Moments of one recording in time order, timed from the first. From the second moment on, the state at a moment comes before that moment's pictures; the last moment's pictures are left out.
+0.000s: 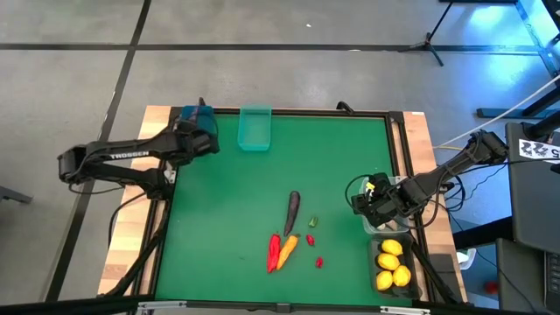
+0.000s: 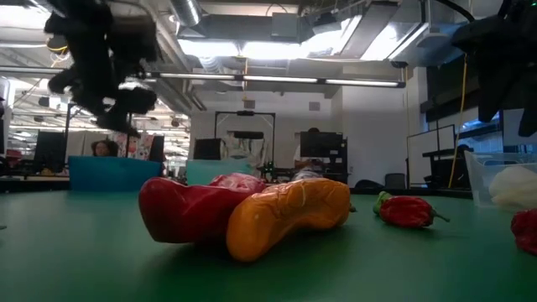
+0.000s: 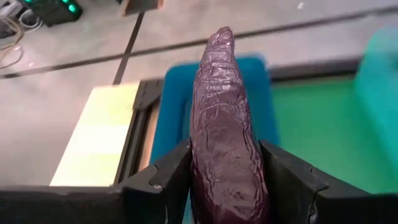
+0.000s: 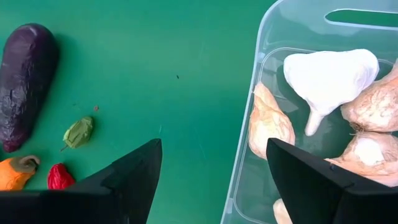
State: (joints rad) left arm 0.38 1.05 0.67 -0.94 -0.94 -1.03; right arm 0.54 1.12 0.82 -1.10 0.31 1.88
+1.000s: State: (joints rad) left arm 0.63 1.05 0.50 -0.55 -0.73 -0.58; right arm 0.54 1.12 0.82 -1.08 0.26 1.88
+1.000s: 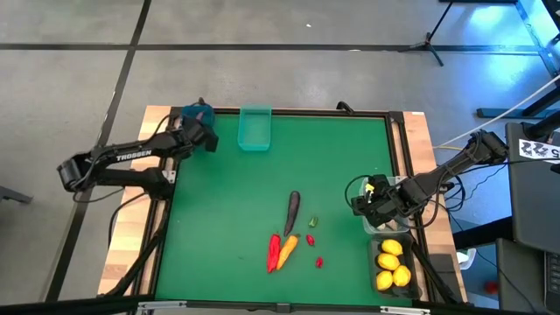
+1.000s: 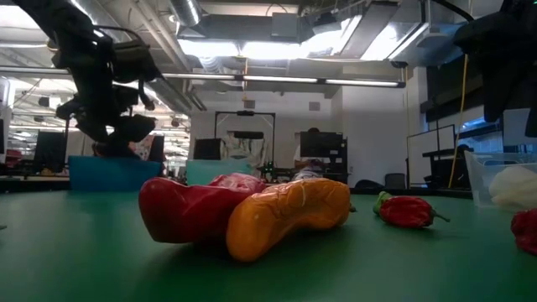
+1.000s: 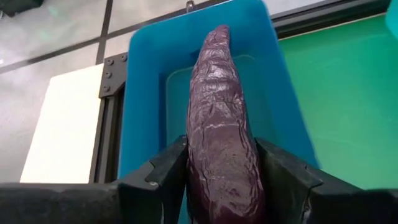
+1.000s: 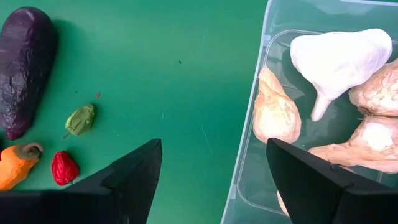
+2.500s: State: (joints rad) left arm 0.68 1.03 0.50 -0.49 -0.52 -0.42; right arm 0.54 1.12 0.82 -1.07 0.28 1.83
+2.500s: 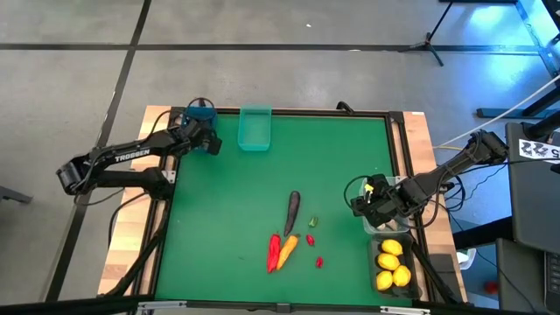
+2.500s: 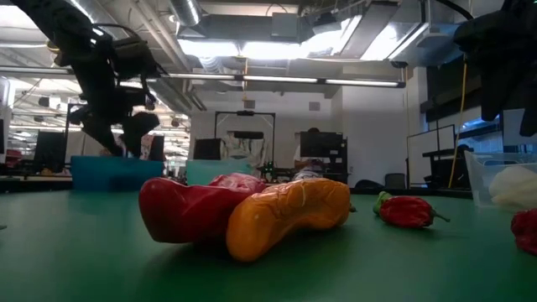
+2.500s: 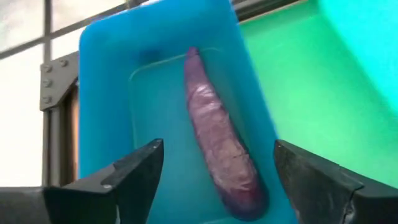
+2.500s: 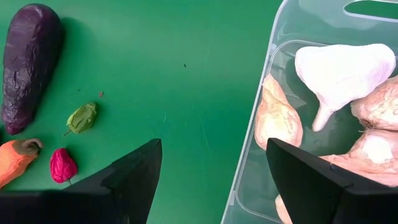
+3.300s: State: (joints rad) left arm 0.23 0.74 0.60 -0.11 -0.06 -0.39; right arm 0.54 1.12 0.82 -1.07 0.33 1.83
